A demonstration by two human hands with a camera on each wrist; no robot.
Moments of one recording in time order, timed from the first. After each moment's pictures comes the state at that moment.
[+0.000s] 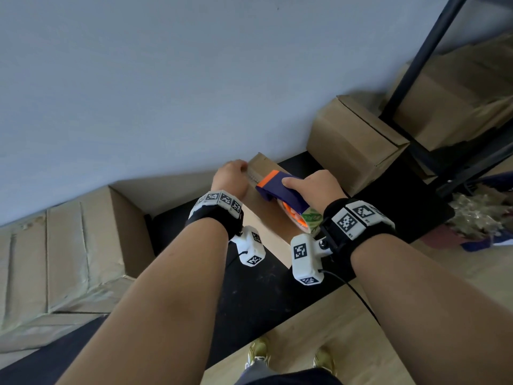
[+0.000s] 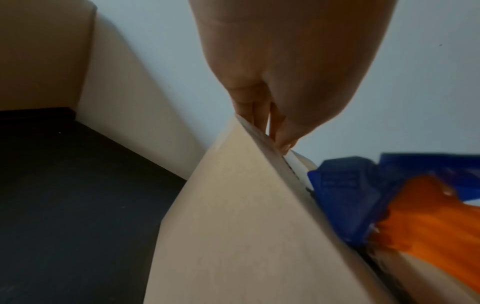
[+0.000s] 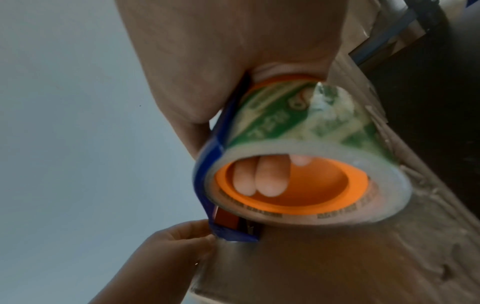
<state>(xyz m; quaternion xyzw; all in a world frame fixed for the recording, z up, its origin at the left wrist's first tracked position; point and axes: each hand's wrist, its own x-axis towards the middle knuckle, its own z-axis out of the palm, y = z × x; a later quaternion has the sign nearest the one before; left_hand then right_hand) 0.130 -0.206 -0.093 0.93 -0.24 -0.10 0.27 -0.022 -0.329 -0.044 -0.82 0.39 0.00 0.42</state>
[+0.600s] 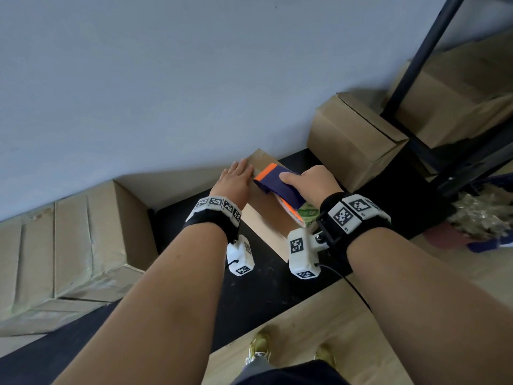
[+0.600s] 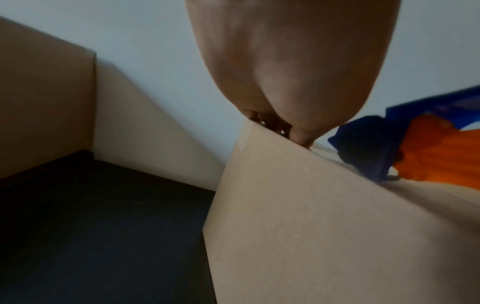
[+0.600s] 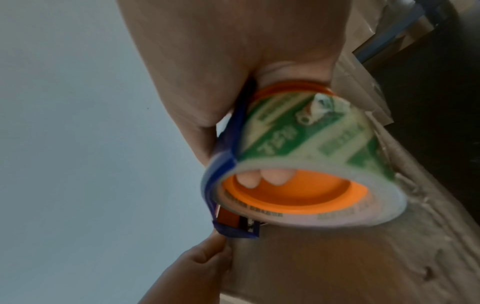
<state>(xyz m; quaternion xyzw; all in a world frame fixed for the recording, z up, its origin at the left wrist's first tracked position) 0.113 -0.193 -0.112 0.91 -0.39 -0.11 0.07 -0.033 -0.323 -0.027 -0.81 0.38 0.01 0.44</state>
